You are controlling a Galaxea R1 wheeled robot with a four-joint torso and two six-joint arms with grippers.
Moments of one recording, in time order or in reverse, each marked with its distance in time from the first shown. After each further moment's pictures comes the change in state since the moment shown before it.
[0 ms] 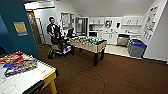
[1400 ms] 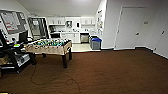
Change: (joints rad) left arm 0.000 -0.003 0.000 0.000 -0.001 0.000; right arm -0.001 0.000 0.000 -0.010 0.000 0.000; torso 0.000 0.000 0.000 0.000
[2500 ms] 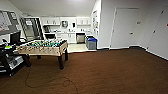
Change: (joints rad) left arm 0.009 -0.002 0.000 0.000 -0.013 0.000; right arm -0.002 0.002 -0.004 -0.005 -0.005 0.002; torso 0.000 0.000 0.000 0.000
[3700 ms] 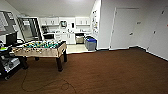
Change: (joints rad) left arm 0.003 0.000 0.000 0.005 -0.001 0.000; right arm -0.002 0.000 0.000 -0.007 -0.003 -0.002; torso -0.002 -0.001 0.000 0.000
